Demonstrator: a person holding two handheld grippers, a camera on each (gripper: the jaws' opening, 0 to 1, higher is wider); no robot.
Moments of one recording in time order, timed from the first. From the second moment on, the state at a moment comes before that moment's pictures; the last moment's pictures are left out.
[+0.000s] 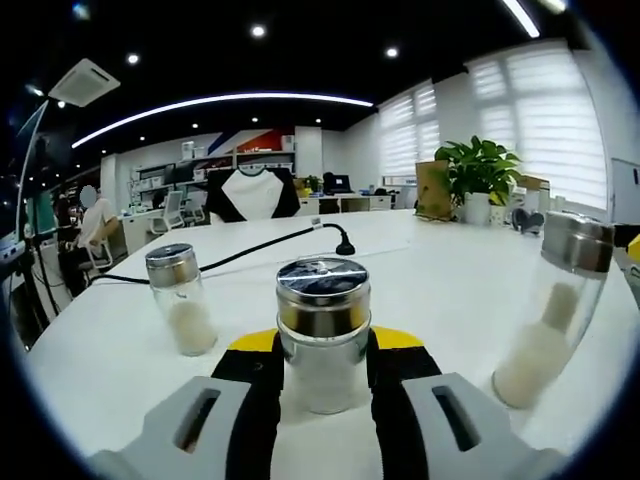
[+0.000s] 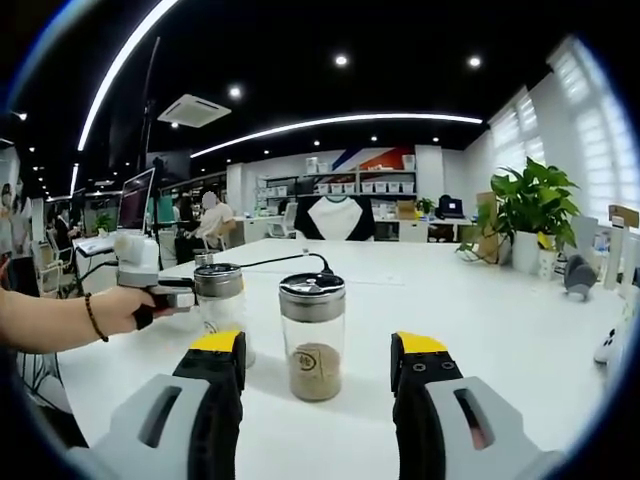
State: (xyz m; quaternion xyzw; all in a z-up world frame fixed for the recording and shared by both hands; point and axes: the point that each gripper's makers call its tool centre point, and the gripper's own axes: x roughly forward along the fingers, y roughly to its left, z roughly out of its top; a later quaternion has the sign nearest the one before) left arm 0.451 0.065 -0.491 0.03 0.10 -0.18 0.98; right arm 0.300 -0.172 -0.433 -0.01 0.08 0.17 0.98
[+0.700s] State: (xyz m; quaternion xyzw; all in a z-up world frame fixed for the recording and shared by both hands) left arm 0.405 0.071 -0.494 0.02 0.11 -0.18 0.98; right arm 0.301 -0.173 -0.435 -0.01 0.08 0.17 0.98
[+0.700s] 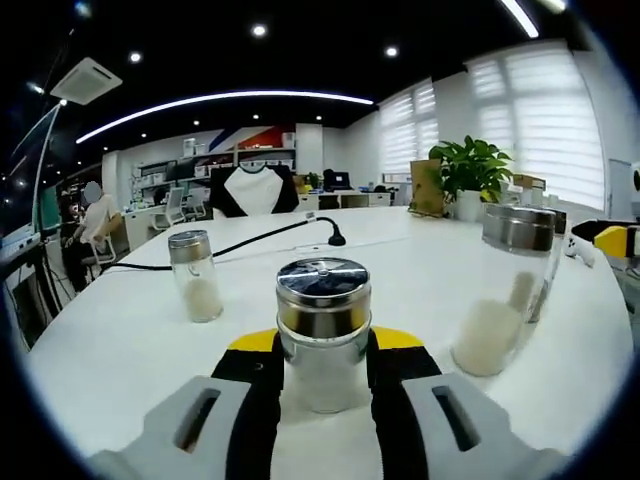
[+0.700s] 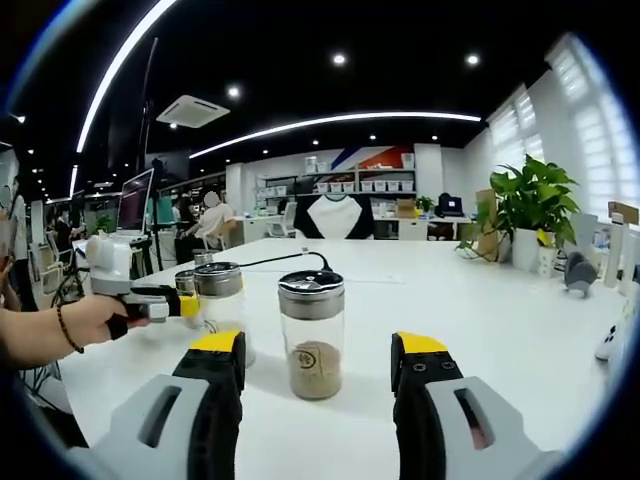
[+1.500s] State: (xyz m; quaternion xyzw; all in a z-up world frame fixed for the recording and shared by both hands) left arm 0.367 0.070 -0.495 0.02 0.11 -0.18 0.98; right arm 0.299 -0.166 -0.440 0.00 0.09 0.18 0.98
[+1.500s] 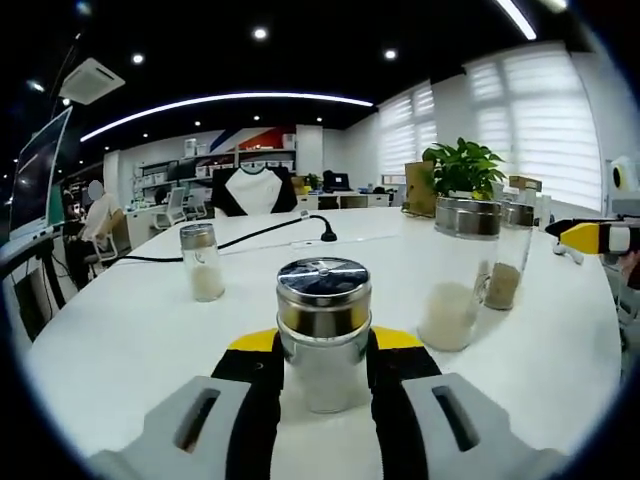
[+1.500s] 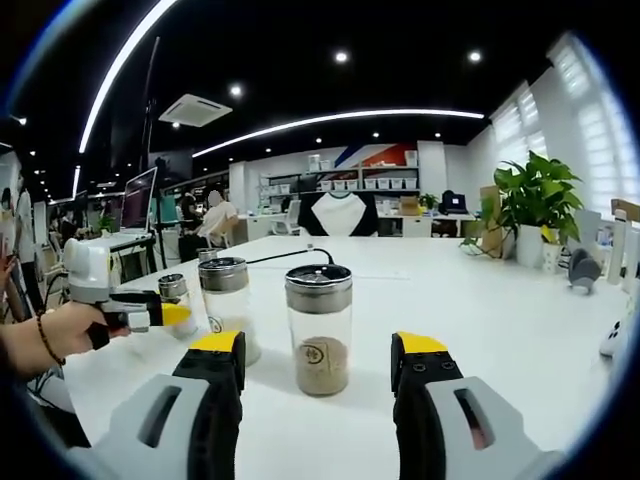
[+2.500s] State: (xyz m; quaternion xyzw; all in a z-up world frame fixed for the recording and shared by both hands) left arm 0.368 0.068 -0.493 0.02 0.10 -0.21 0.97; right arm 0.299 -0.168 -0.443 0.00 0.09 0.19 0.98
